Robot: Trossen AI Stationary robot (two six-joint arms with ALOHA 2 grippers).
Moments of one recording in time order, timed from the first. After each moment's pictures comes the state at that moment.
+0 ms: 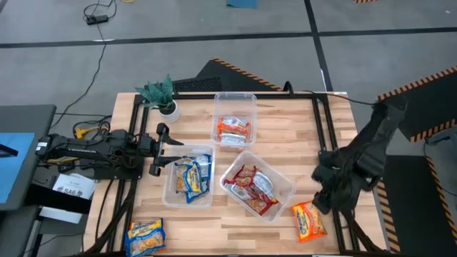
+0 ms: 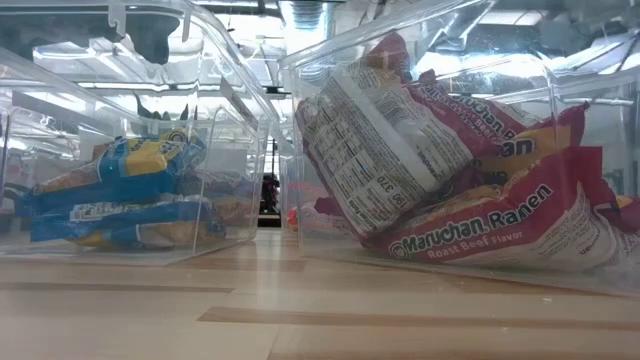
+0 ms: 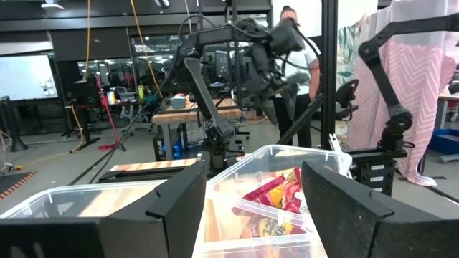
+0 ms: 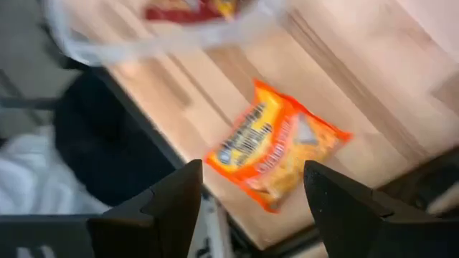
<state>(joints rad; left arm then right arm) -0.02 0.44 0.21 0.47 0.03 0.04 0.92 1.09 1.10 -1.15 0.13 1.70</state>
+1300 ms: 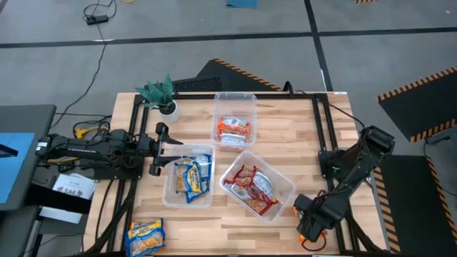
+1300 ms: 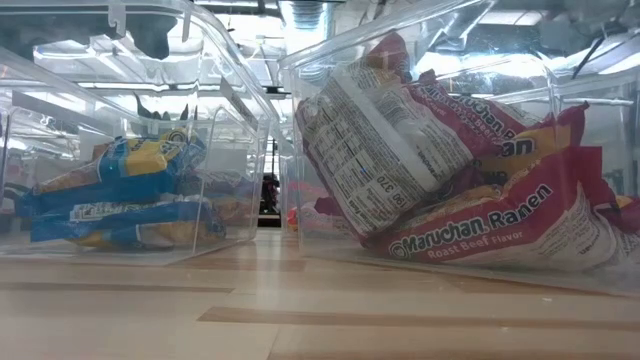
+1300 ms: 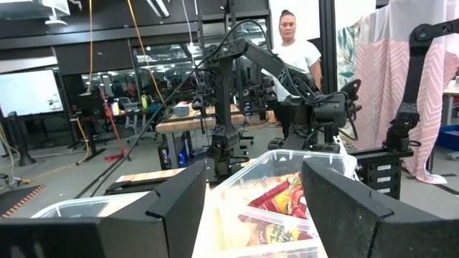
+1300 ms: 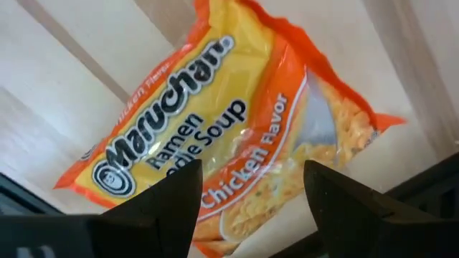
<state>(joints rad) -0.02 0.44 0.21 0.49 0.03 0.09 0.93 1.62 1.01 -0.96 -0.09 1.61</state>
